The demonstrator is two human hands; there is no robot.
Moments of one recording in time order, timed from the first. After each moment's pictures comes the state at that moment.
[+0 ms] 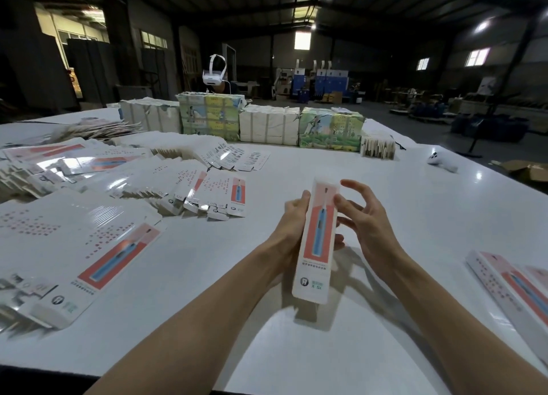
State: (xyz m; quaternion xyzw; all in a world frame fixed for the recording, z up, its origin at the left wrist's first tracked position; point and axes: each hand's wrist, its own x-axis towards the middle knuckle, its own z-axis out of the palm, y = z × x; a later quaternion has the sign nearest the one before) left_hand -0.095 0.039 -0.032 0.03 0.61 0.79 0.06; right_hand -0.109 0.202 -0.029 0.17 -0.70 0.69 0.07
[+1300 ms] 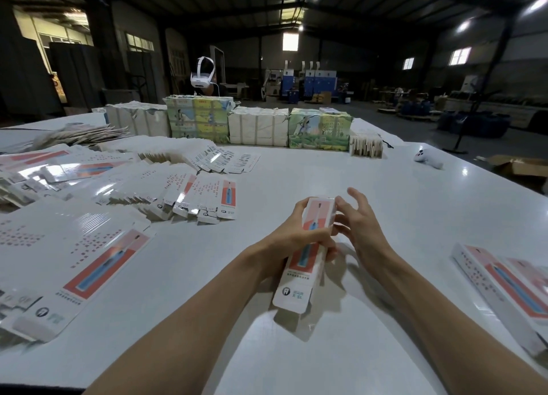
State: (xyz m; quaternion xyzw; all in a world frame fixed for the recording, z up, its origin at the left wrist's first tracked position) left_hand -0.093 0.036 -0.044 0.16 0.72 0.67 0.11; right_hand -0.115 0.209 -0.035 0.09 -0.68 0.72 0.04
